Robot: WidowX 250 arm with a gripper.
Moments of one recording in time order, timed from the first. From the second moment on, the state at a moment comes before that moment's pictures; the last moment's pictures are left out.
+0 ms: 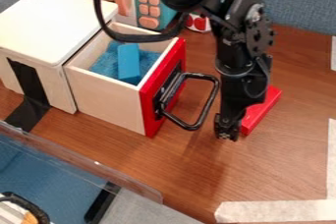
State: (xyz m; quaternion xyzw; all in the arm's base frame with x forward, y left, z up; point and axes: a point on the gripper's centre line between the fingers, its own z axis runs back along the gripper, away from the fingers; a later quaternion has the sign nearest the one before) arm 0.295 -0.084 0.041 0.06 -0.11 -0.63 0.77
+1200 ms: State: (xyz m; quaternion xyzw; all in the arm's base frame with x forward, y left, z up) arm 0.267 -0.018 0.026 0.06 -0.08 -0.56 0.82
